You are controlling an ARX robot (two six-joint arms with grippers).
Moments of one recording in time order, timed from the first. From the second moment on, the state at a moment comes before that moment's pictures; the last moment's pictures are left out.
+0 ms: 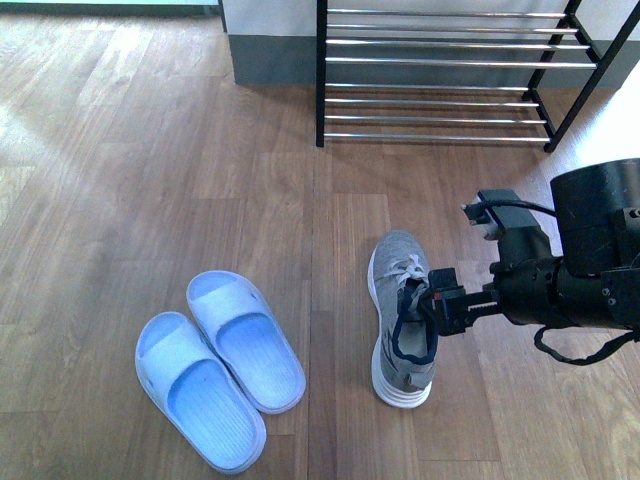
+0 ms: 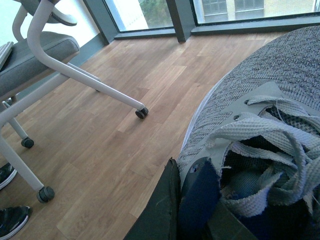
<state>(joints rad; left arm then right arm) -0.39 0.35 0.17 -0.20 -0.98 0.01 0.02 2.42 0.84 0.60 -0.22 -0.01</state>
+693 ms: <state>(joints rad) -0.39 0.35 0.17 -0.20 -0.98 0.01 -0.02 2.72 1.11 0.59 -0.20 0.01</state>
